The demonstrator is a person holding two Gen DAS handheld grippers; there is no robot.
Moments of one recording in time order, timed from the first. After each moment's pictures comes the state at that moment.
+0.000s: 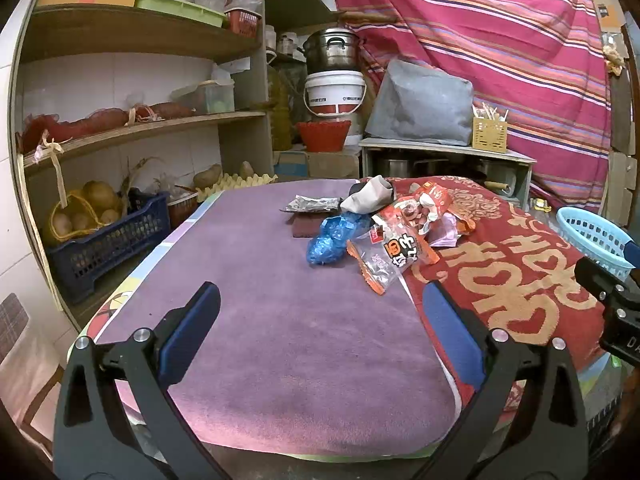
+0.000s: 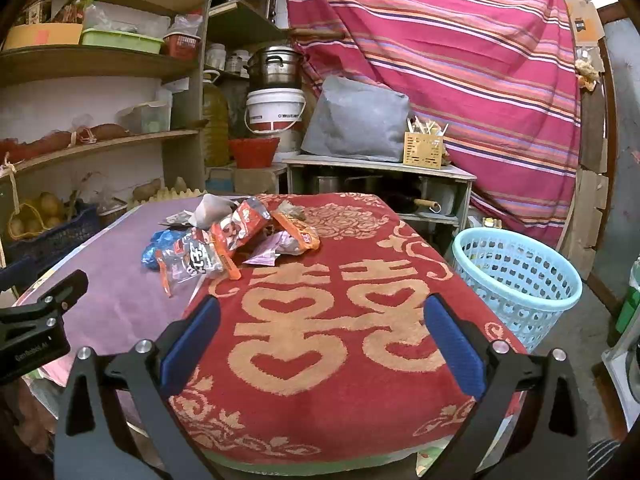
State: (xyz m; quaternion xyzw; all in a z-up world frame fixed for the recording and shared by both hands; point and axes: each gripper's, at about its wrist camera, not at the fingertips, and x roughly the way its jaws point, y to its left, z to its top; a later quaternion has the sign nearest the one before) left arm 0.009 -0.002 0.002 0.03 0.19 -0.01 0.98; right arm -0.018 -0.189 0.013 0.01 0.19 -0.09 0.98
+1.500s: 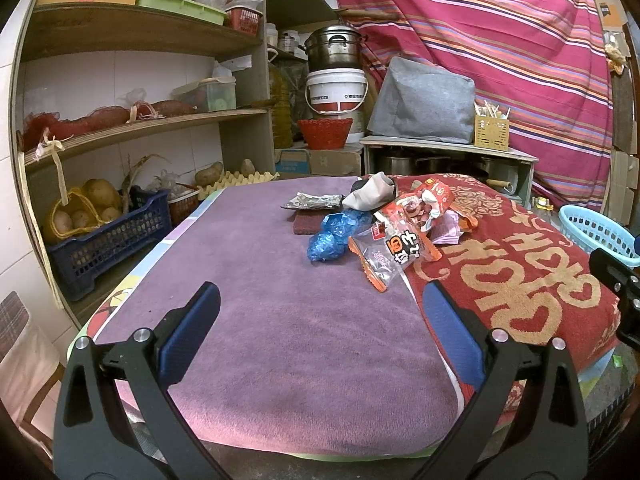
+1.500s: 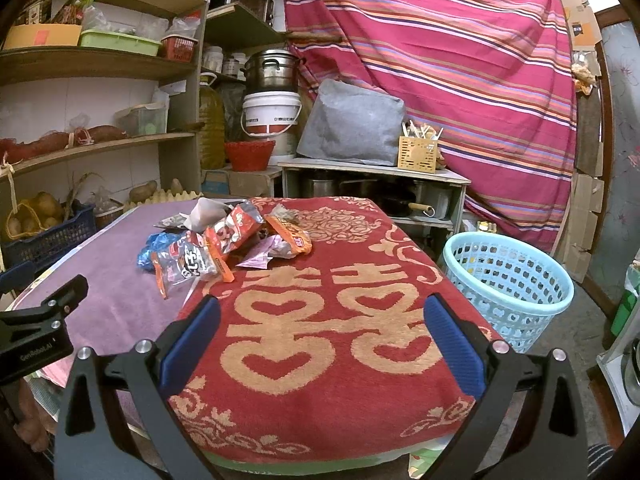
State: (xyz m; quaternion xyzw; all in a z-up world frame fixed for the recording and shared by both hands) left arm 0.011 0.001 -0.001 0.03 0.20 -0.01 0.98; right arm -0.020 -0.193 0.015 0.01 0.18 -0.09 0.98
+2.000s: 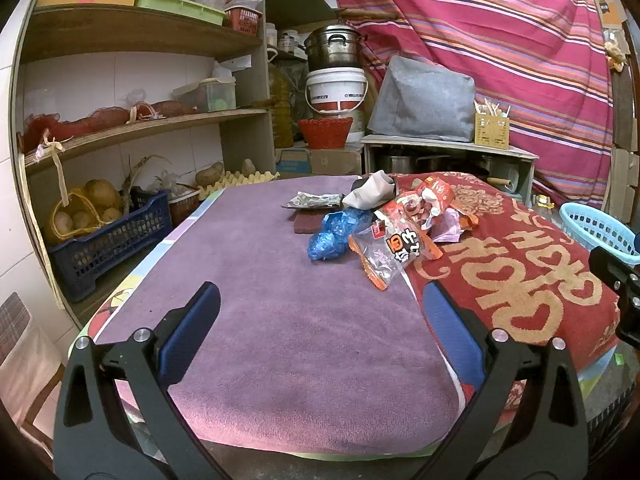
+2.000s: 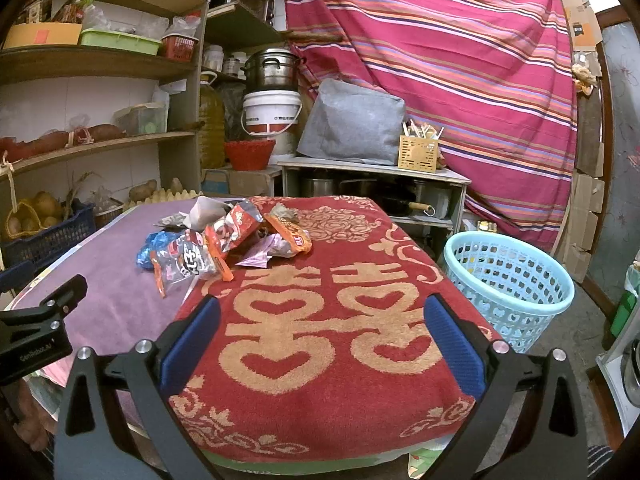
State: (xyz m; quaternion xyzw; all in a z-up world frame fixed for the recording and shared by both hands) left arm 0.012 0.003 -0.002 0.03 0.20 -0.01 0.98; right arm -0.021 -0.194 0.014 0.01 0.18 -0.09 0.98
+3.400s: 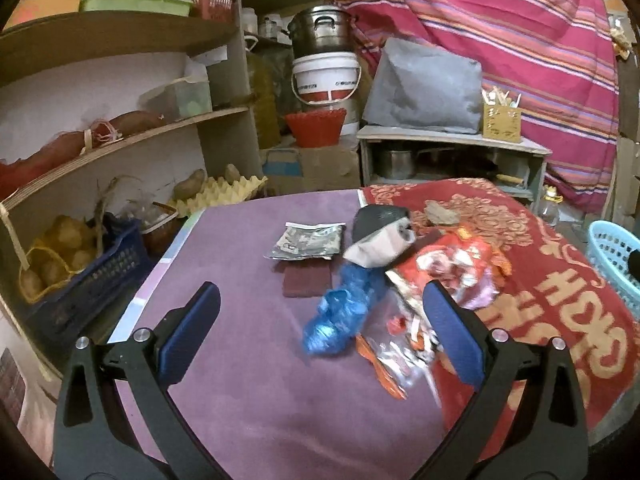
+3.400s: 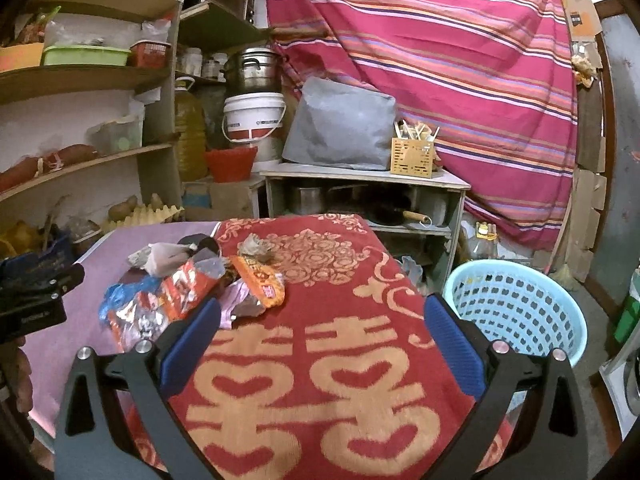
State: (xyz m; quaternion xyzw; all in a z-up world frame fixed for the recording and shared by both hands) left arm 0.141 -0.009 0.040 0.06 0.24 -0.02 0.97; right arm 0.063 -0.237 0.052 0.02 0.19 -0.11 0.98
